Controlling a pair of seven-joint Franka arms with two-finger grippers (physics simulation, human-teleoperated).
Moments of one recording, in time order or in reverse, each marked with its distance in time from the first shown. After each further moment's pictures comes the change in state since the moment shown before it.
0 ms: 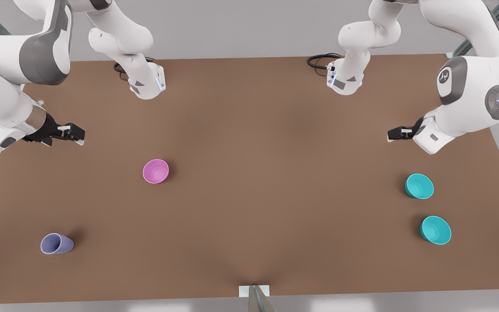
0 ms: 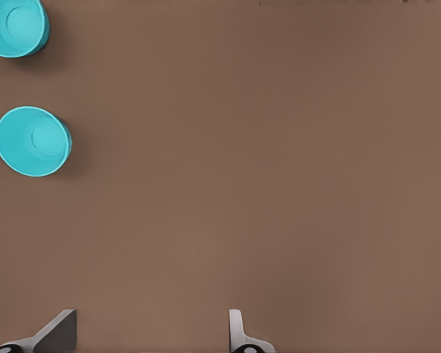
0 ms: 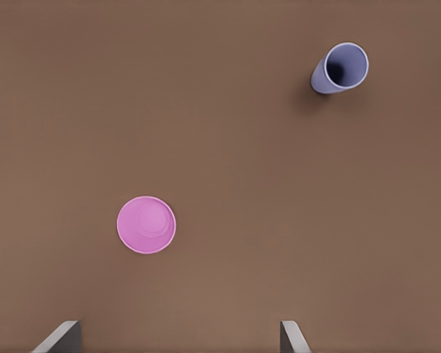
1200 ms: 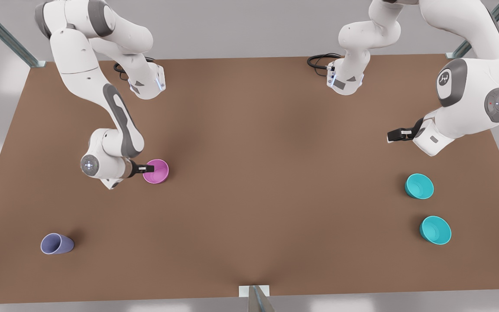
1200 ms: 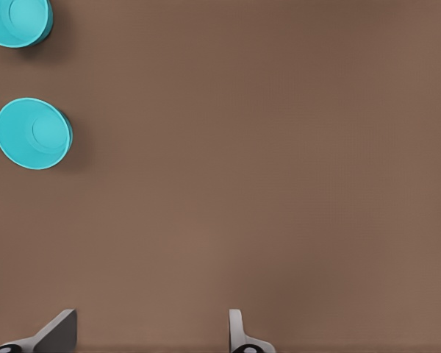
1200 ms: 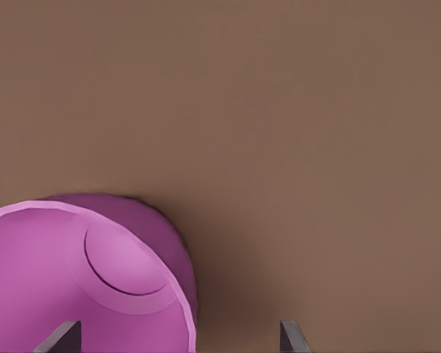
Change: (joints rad) left arm 0.003 0.009 0.000 0.002 -0.001 -0.007 -0.028; right arm 0.002 0.262 0.030 -0.829 0.262 0.885 -0.080
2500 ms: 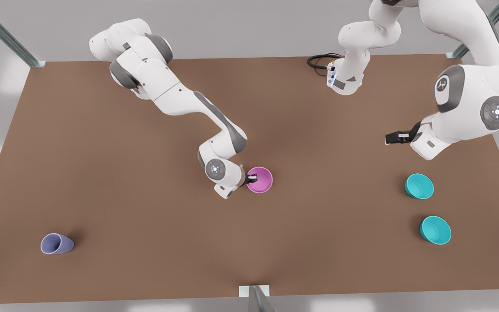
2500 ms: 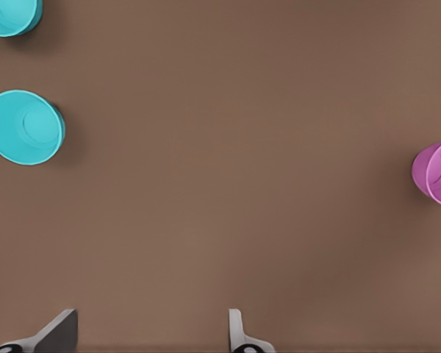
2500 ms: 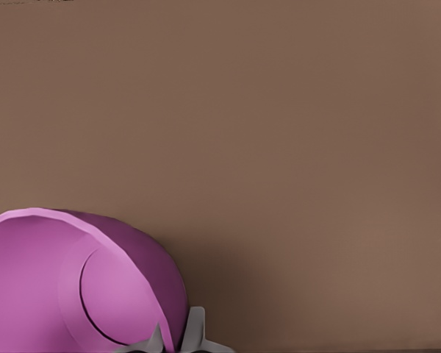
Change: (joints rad) left arm -0.002 0.034 -0.001 0.002 -0.005 -0.005 -0.006; right arm 0.550 0.502 0.109 0.836 0.086 -0.008 0.550
